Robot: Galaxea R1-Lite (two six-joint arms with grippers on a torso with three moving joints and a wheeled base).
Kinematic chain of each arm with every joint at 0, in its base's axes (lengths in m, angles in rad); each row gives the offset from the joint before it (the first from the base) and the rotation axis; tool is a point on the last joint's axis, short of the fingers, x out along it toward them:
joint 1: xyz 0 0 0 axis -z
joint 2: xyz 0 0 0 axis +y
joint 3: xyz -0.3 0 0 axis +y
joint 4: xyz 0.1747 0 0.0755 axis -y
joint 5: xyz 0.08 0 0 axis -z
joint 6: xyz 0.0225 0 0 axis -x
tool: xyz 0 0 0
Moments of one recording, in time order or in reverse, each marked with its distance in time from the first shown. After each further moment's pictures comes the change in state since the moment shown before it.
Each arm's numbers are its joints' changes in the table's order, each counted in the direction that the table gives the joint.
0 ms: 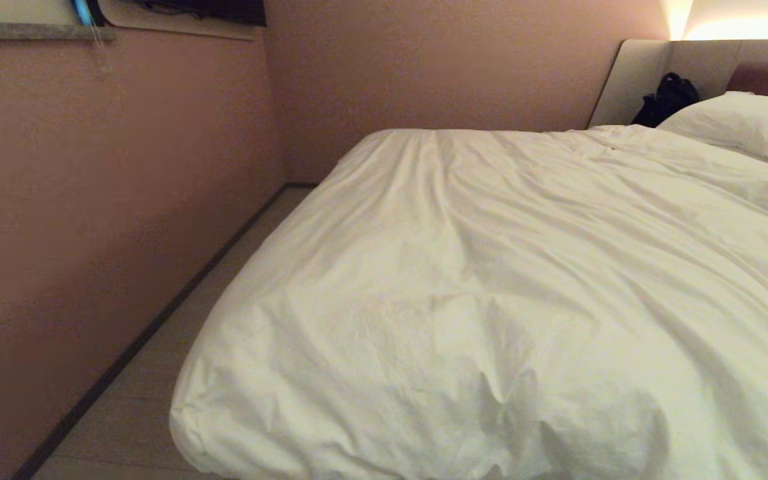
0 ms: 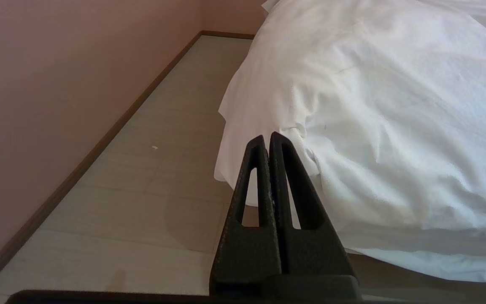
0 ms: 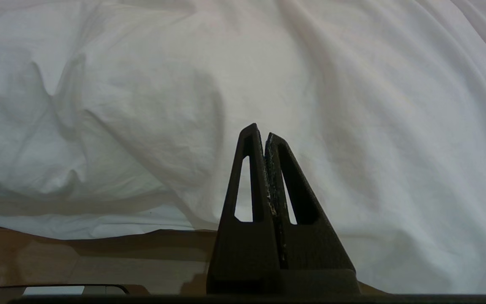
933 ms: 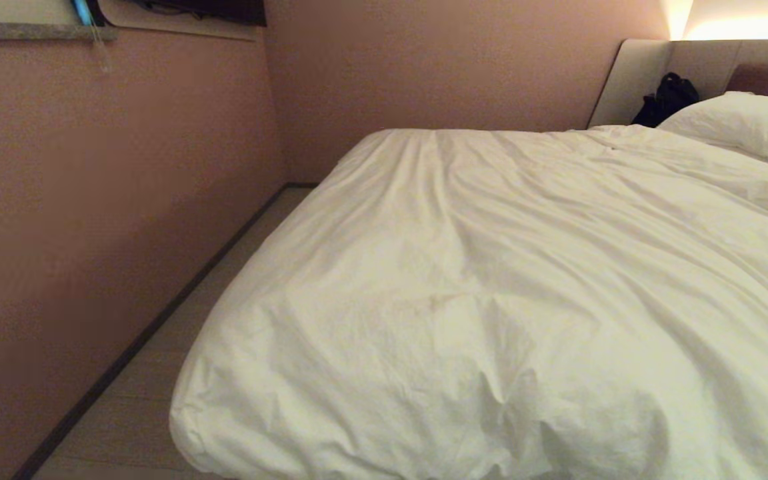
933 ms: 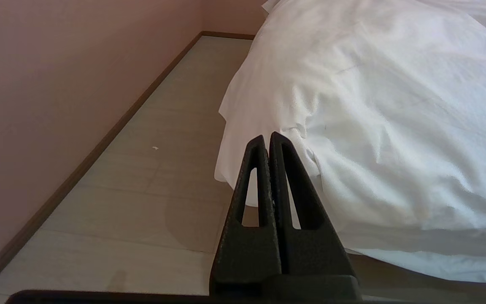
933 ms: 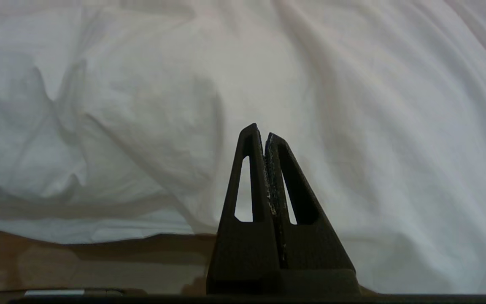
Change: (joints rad) left arm 0.000 0.000 0.000 0.001 -0.001 -0.002; right arm 0.003 0.000 0.006 0.017 0.000 -0.002
